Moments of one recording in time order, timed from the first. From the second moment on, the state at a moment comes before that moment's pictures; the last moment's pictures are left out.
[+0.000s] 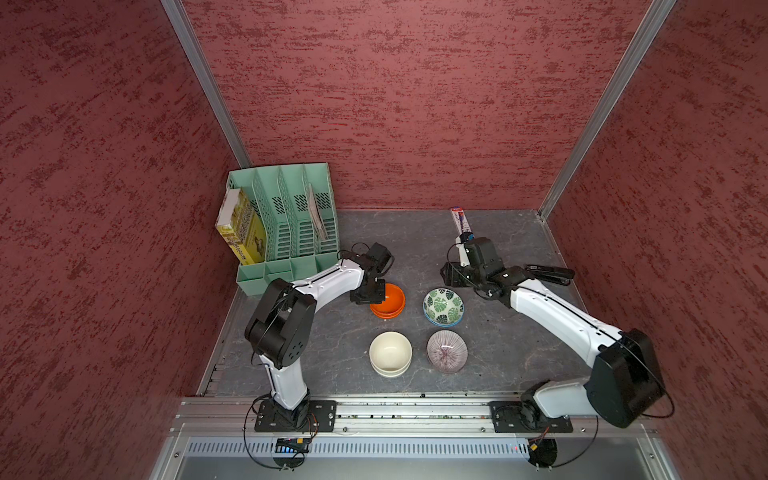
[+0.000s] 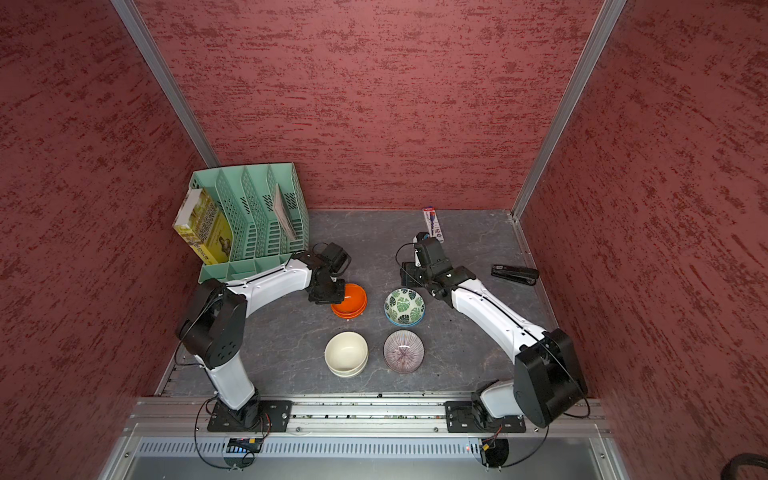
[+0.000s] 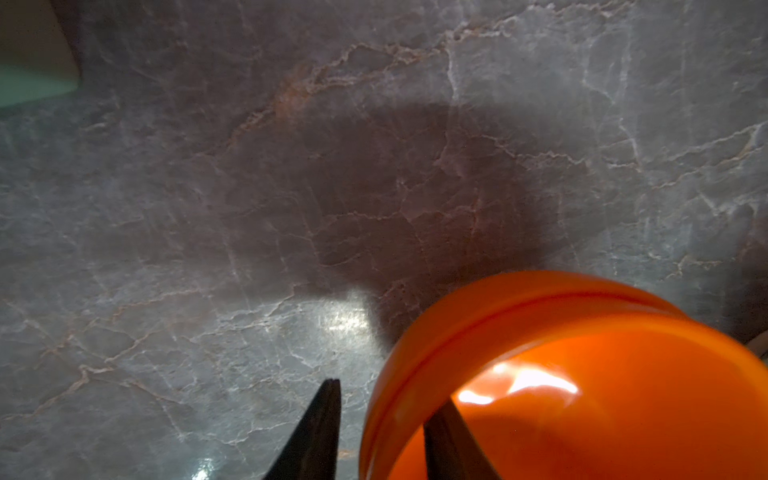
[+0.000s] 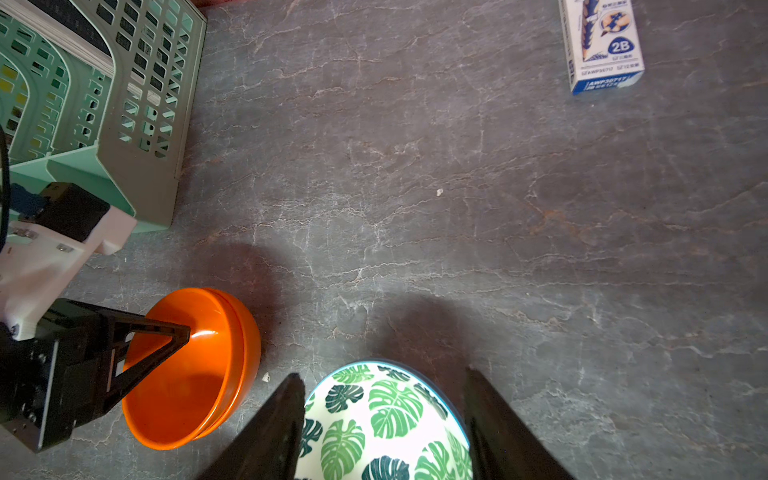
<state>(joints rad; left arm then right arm) -0.54 1.80 1.24 -0.81 -0.04 -0.55 0.49 1.41 1.04 -0.42 -0.02 0.42</state>
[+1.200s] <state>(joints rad) -0.43 1.63 1.03 -0.74 -0.03 -0.55 0.52 1.47 1.07 -0.42 -0.05 0.40</state>
